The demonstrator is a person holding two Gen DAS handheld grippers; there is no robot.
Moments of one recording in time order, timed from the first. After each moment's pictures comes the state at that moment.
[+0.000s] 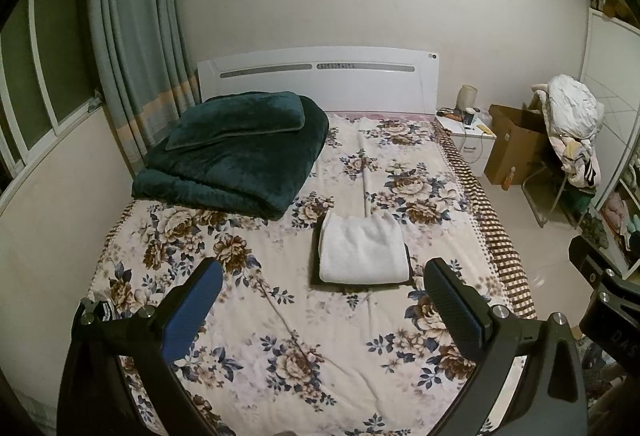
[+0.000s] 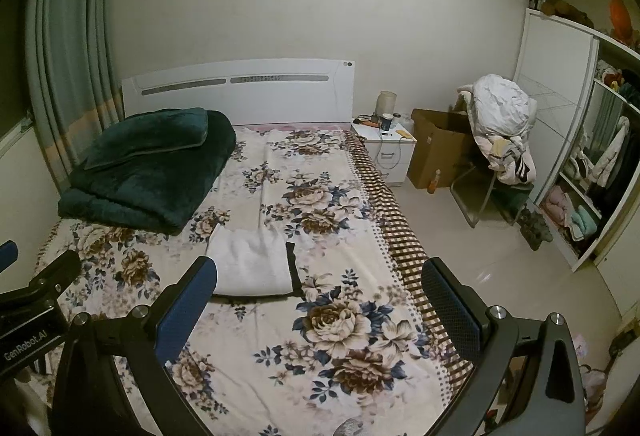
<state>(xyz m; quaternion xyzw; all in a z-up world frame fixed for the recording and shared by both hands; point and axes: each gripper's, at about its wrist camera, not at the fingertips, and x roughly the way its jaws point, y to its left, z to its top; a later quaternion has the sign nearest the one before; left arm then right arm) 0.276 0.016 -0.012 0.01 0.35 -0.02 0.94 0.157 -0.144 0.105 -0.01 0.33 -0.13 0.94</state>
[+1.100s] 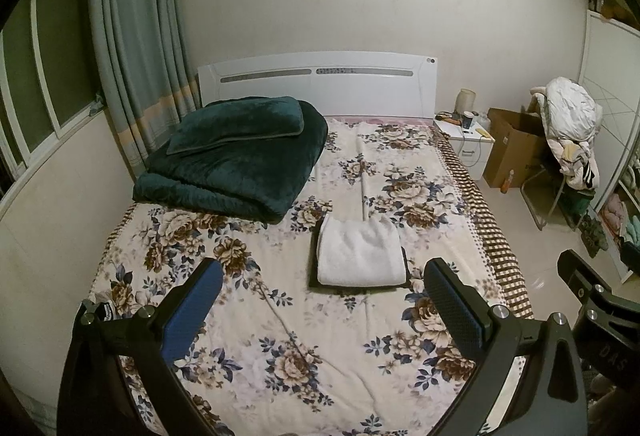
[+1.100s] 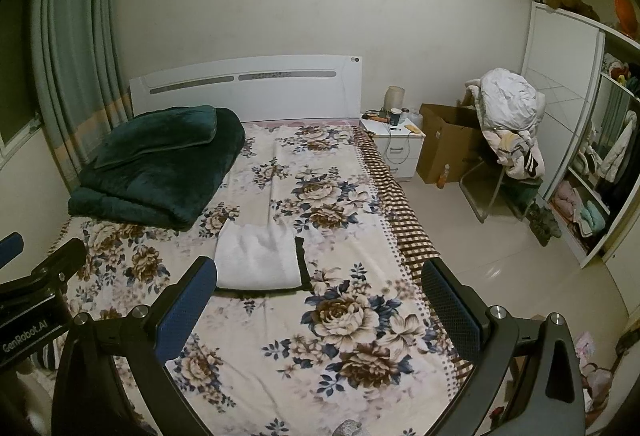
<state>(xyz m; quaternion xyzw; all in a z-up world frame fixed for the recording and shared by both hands) 0.273 0.014 -0.009 0.01 0.35 -0.01 0.94 0.144 -0.133 0.099 0.01 0.33 -0.13 0.94</state>
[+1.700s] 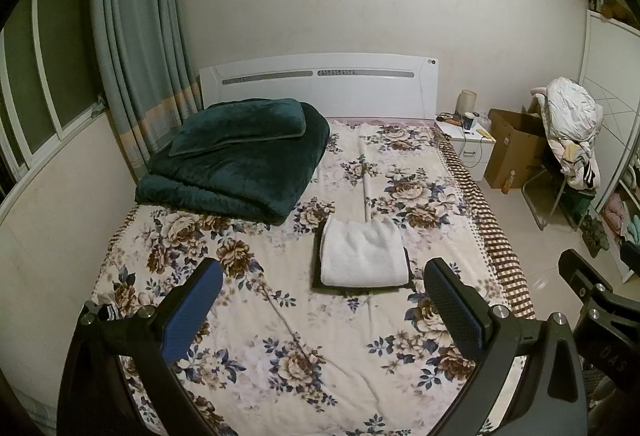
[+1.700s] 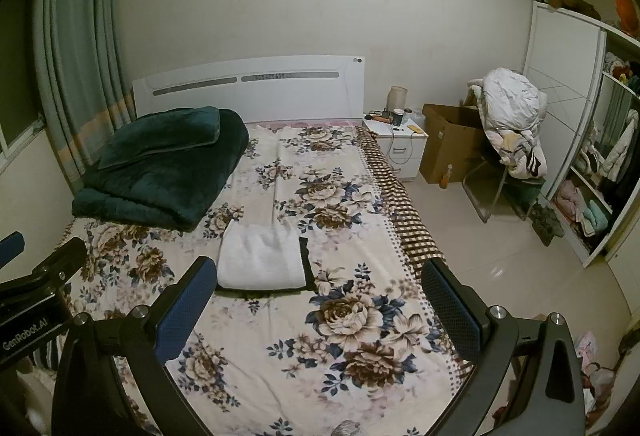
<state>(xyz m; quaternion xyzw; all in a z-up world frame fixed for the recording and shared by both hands) 0.272 0.013 -0.007 0.02 0.35 -0.01 0.94 0.140 -0.133 0.098 0.01 0.33 -0.13 0.94</state>
